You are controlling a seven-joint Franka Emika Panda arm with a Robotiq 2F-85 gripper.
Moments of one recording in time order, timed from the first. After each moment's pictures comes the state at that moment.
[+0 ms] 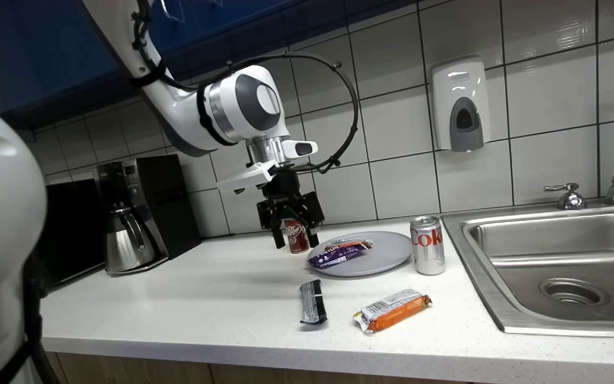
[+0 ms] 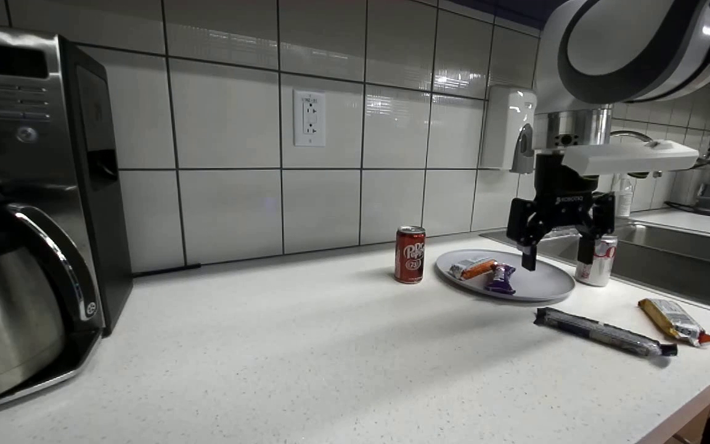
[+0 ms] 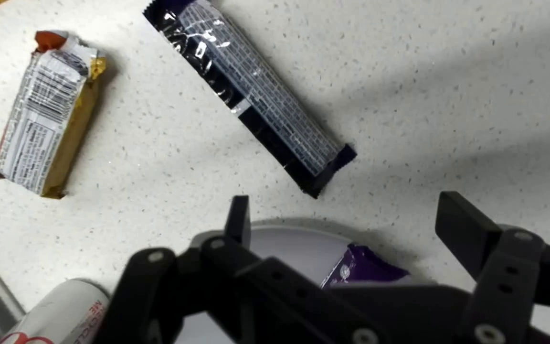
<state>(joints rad) 0.04 -0.04 -0.10 -2.50 -0.15 2.45 0.30</state>
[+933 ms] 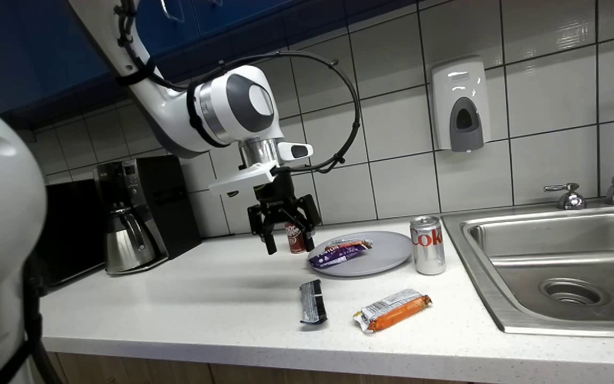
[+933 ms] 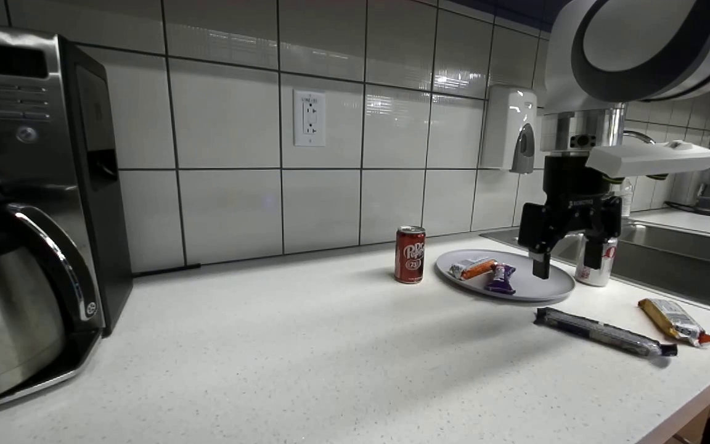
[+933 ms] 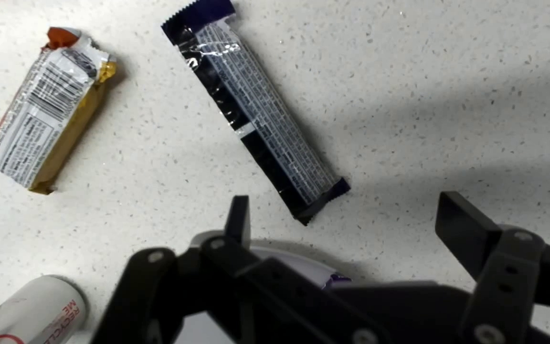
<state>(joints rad) 0.04 -0.08 -0.09 -2.55 -0.14 2.45 0.18</state>
